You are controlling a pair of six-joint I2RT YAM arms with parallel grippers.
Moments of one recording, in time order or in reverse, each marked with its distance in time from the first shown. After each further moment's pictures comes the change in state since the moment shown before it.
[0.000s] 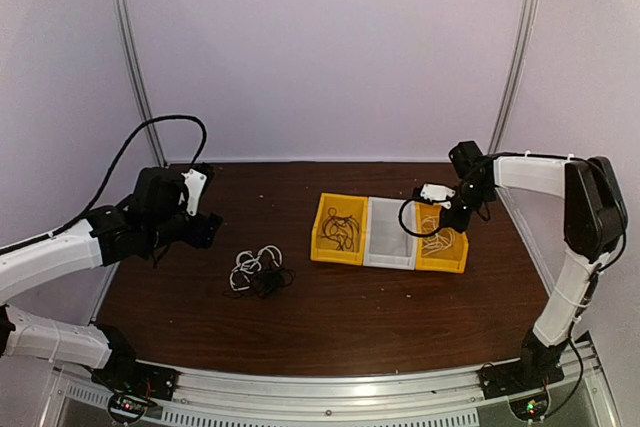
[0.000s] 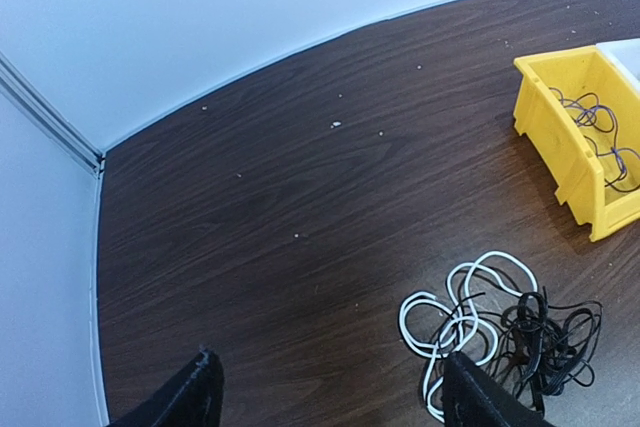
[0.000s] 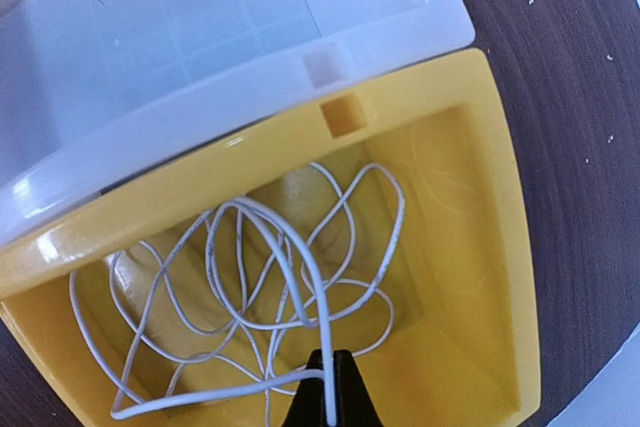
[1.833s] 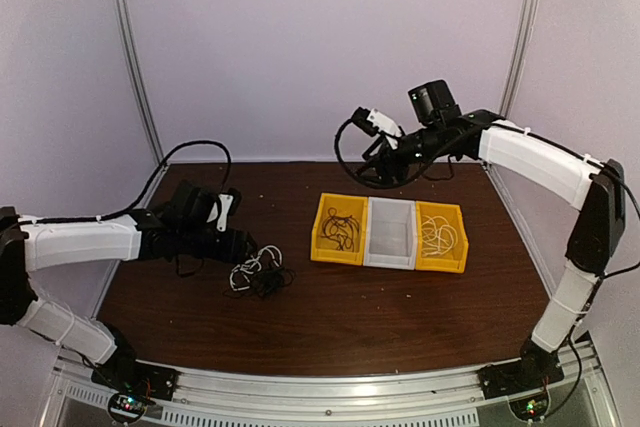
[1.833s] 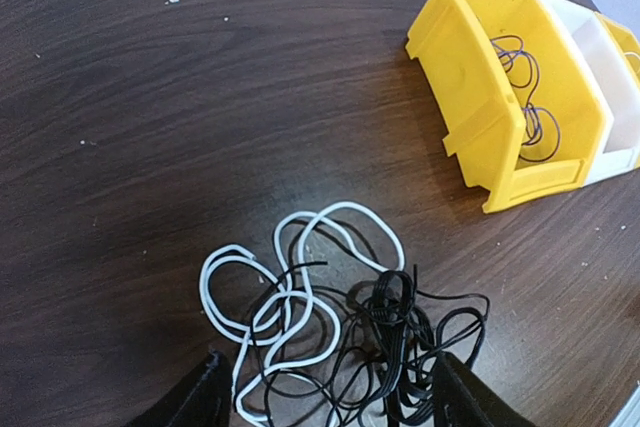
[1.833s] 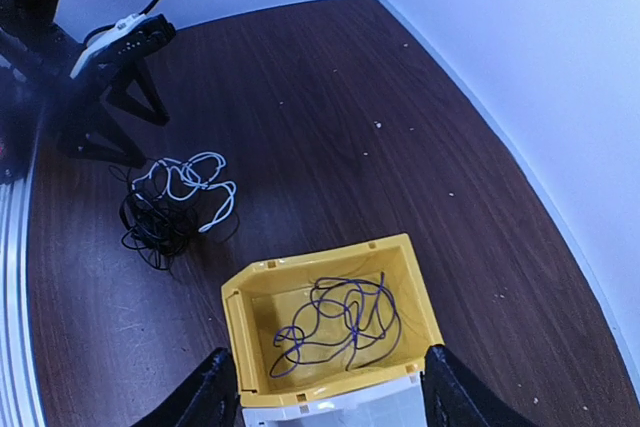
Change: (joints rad) left arm 0.000 0.257 -0.013 0.105 0.367 -0.346; right arm 0.304 -0.077 0.349 0.105 -0.393 0.386
